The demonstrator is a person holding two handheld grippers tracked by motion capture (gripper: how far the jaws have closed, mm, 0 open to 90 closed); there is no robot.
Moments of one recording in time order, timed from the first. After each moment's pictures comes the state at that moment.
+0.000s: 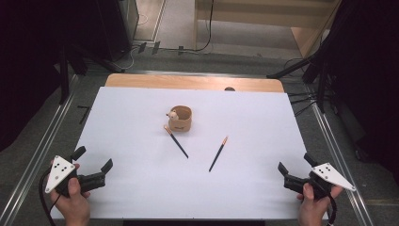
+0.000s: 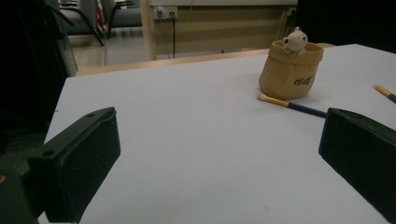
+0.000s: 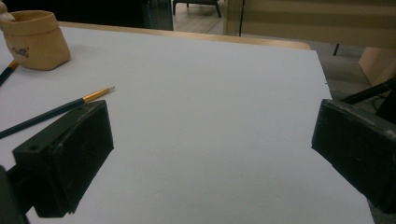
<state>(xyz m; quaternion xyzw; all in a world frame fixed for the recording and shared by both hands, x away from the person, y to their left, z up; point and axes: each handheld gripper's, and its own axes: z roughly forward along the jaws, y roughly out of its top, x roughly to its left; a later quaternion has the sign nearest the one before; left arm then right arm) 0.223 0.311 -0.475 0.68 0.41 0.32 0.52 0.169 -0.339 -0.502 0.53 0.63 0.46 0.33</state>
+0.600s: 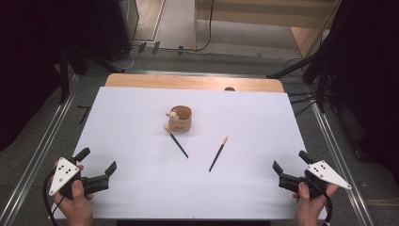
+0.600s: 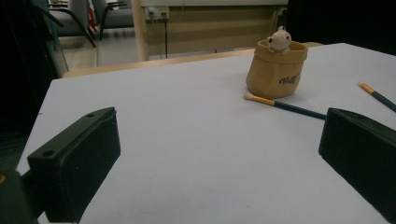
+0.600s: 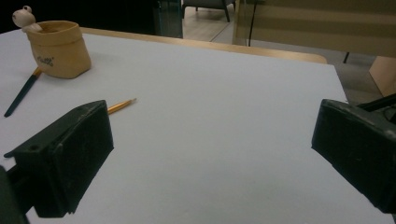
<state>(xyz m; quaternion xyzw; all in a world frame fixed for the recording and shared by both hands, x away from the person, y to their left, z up) 0.217 0.302 -0.476 0.68 0.40 0.31 0.52 0.173 -0.318 -0.485 0.51 0.64 0.47 0.33</state>
